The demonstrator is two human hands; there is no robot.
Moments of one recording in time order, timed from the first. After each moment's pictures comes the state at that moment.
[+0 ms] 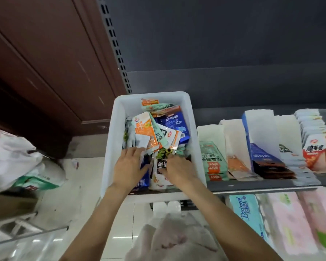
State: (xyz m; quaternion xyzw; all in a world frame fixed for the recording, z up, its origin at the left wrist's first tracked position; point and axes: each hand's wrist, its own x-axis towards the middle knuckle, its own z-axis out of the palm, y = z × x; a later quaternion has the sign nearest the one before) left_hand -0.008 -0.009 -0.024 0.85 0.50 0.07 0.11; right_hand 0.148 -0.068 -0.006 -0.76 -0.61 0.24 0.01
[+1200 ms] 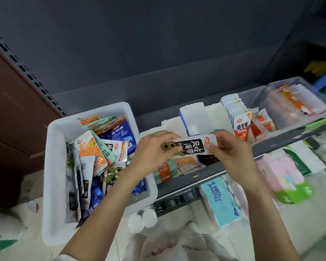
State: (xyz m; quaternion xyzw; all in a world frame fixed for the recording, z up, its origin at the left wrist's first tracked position) left_hand 0.182 -0.053 0.060 0.89 0.19 0.19 0.37; right_hand 0.319 -0.218 0.084 -0.74 -0.37 0.19 0.52
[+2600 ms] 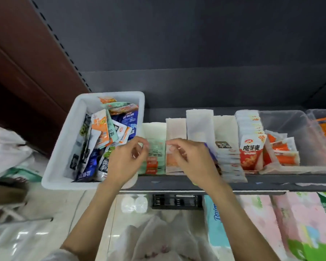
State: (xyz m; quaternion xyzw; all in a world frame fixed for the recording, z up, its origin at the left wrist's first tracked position) left_hand 0.157 -0.109 0.045 0.80 0.48 0.27 0.24; right_hand 0.344 -0.186 0.062 -0.65 -0.64 0.18 0.36
